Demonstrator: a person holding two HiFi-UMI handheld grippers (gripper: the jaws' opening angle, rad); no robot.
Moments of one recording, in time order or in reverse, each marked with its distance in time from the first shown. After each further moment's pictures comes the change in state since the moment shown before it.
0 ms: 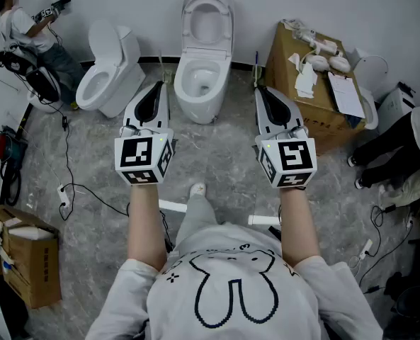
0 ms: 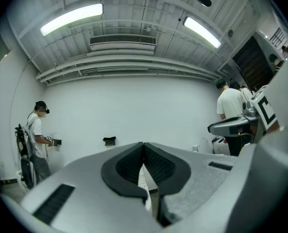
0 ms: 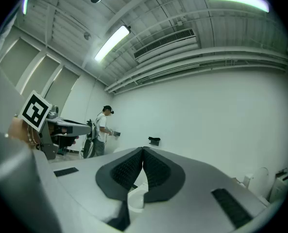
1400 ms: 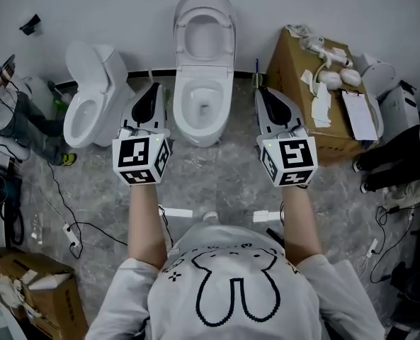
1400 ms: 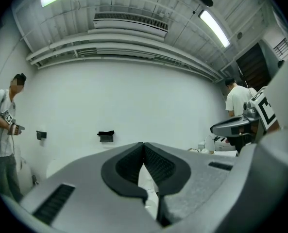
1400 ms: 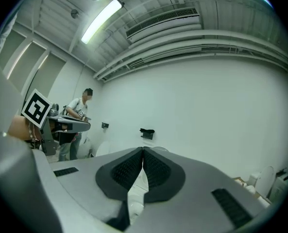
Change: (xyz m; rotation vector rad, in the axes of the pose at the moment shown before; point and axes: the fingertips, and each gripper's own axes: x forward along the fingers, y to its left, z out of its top) left arm 0.248 0.162 -0.064 -0.049 0.055 -0.091; right arm 0.272 -0.050 -0.049 0.004 0.112 -0.078
